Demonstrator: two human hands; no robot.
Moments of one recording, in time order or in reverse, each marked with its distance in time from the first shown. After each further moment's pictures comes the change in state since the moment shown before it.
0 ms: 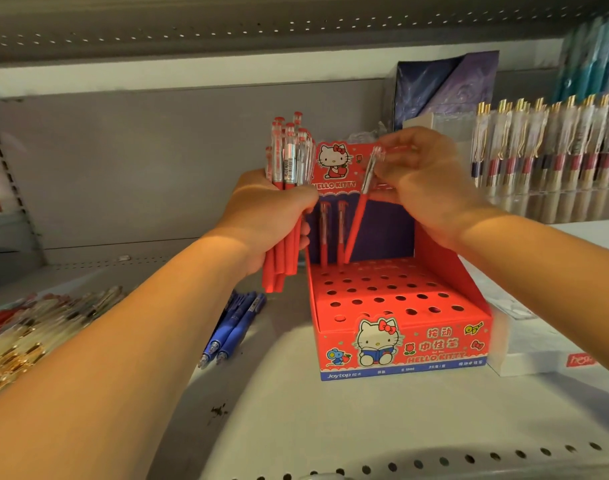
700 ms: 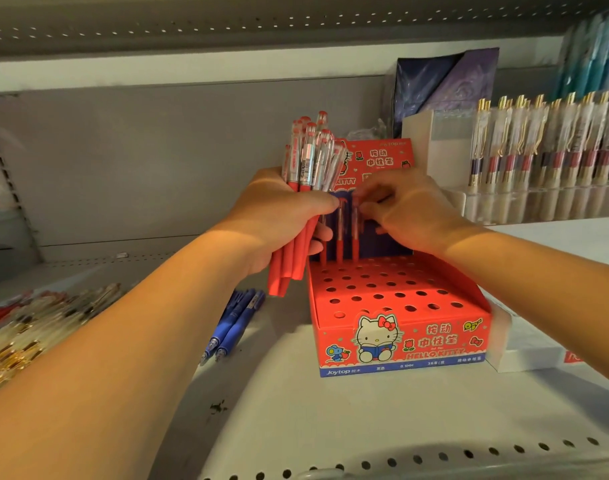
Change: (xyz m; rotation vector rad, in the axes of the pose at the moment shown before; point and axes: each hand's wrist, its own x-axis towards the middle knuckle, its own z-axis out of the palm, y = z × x) left_hand -0.009 0.007 0.005 0.012 -0.150 -0.030; right_hand 0.005 0.041 -0.009 -0.630 -0.158 -0.121
